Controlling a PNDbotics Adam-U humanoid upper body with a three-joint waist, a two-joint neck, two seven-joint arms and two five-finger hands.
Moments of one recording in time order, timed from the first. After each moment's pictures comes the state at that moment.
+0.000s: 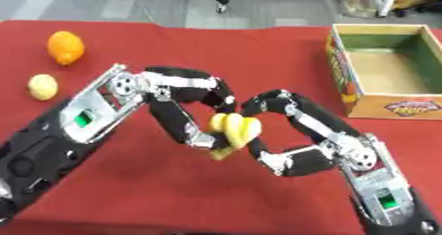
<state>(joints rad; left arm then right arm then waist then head) -0.74 0.36 -0.56 -1.59 0.02 0.20 -0.75 -0.40 -0.24 0.30 -1.70 0.14 -0.55 0.57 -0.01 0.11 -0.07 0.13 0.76</state>
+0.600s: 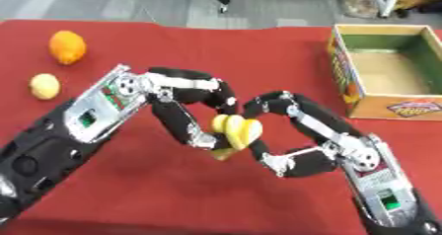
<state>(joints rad) -0.74 0.36 -0.56 -1.57 0.01 0.19 -0.75 -0.40 -0.24 0.30 -1.70 0.14 -0.56 0.58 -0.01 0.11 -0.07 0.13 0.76</state>
